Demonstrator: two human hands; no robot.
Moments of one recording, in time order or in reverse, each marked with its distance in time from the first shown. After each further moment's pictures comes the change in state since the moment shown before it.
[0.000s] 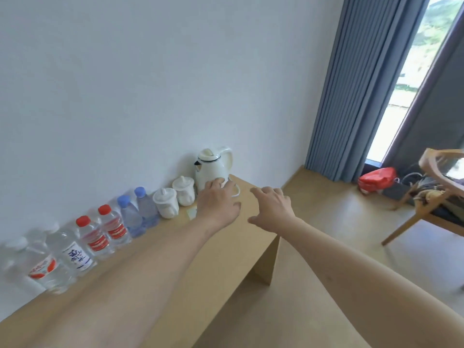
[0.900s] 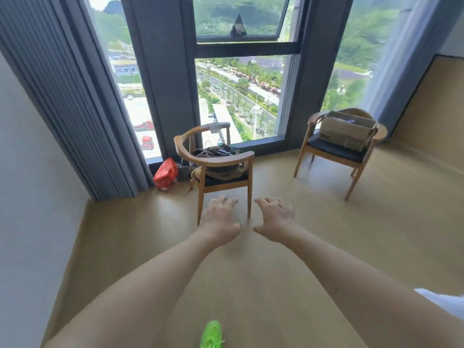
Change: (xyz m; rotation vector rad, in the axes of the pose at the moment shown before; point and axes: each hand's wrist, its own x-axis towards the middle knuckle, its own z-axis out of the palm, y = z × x) left_hand 0.059 0.607 0.233 -0.214 -0.508 0.922; right_hand -0.240 0.534 -0.126 -0.085 0.170 1.075
